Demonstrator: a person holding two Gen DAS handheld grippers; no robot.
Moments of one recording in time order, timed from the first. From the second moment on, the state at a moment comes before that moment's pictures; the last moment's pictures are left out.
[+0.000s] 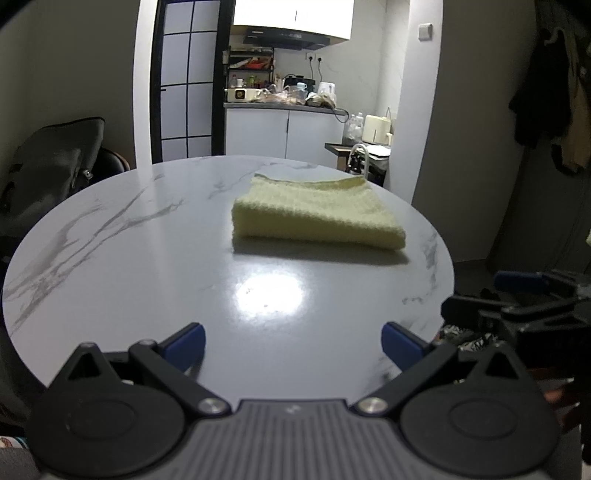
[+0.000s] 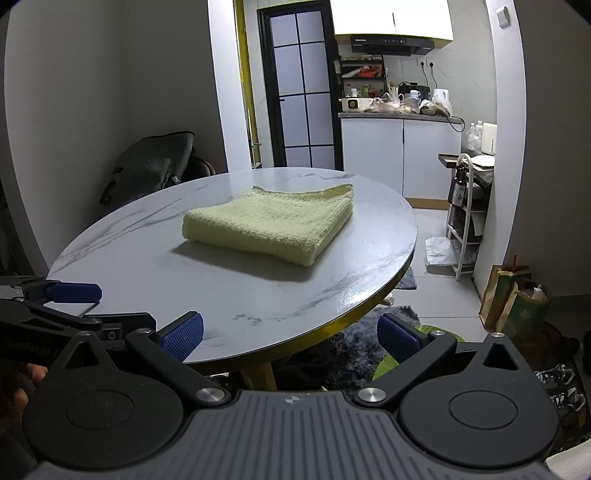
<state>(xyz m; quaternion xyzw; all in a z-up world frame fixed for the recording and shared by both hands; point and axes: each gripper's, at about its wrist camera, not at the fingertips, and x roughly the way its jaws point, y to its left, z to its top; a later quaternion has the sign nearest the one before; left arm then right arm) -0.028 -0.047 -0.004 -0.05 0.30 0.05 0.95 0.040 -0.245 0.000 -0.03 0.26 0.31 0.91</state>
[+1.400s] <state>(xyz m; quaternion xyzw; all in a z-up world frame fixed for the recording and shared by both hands) -0.037 -0.034 0.004 -0.06 0.29 0.07 0.95 0.040 -0.238 -0.001 -0.01 0.27 0.33 0.91</state>
